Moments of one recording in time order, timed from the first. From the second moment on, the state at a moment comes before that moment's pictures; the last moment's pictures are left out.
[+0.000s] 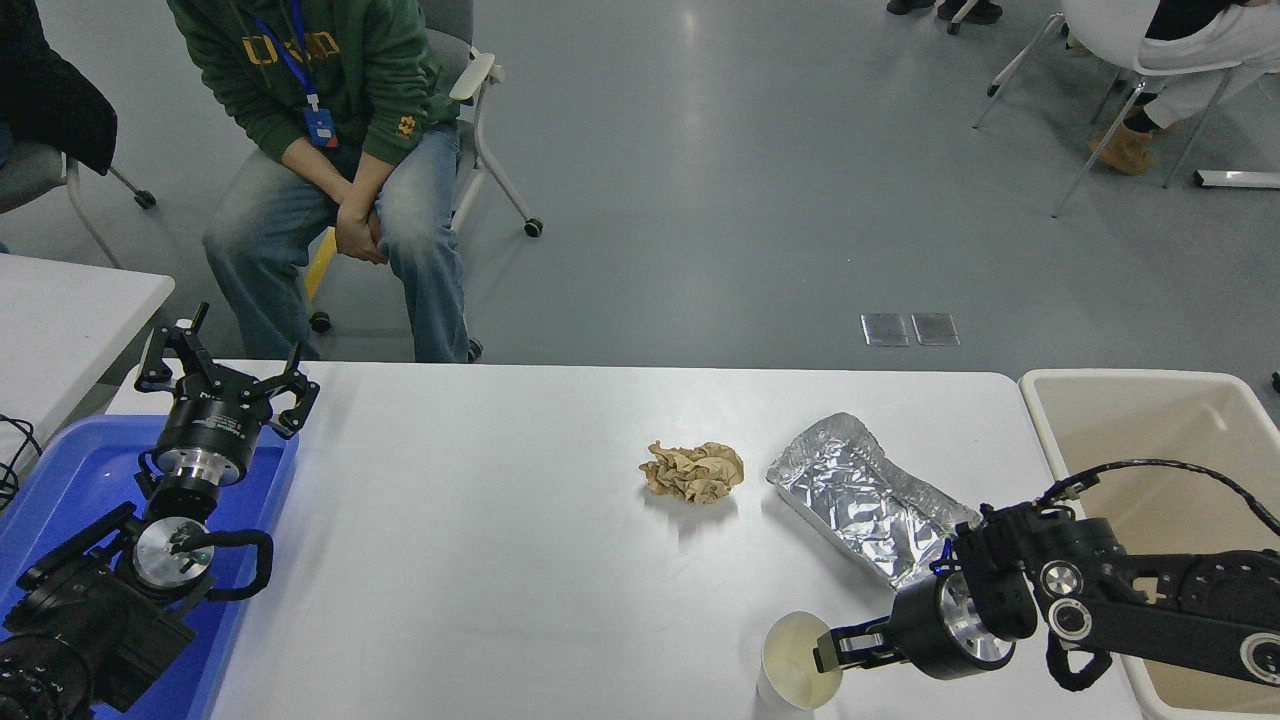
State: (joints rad) left arm -0.55 0.37 -0.85 -0.44 -0.20 -0.59 -0.48; right arm 0.96 -0.67 -0.10 1.58 -1.06 0.33 -0.26
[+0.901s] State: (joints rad) left arm -0.55 0.37 -0.85 -0.44 -0.20 -0.59 -0.48; right arm 1.11 -0.83 -0.06 1.67 -0.95 0.43 -0.21
